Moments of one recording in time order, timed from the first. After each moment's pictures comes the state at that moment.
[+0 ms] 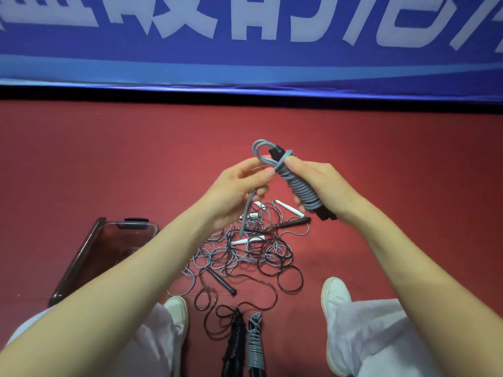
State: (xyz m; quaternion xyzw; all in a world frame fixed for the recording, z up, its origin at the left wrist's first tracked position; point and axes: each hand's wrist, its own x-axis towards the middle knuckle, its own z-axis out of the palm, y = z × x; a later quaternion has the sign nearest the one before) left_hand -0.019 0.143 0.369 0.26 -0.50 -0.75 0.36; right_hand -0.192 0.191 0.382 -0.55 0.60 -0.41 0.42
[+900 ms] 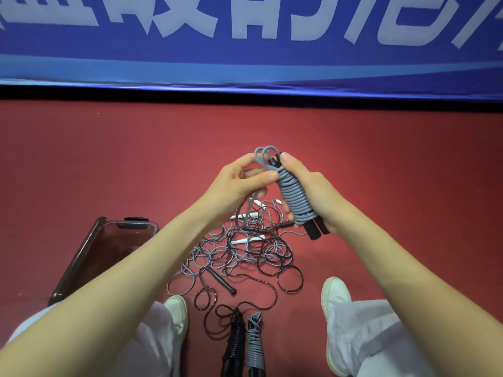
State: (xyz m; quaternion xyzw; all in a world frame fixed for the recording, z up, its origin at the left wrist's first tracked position) left_hand -0.019 0.138 0.363 0.25 -0.57 -0.69 0.36; right_hand -0.170 0.197 0.379 -0.44 0.62 -0.41 0.51
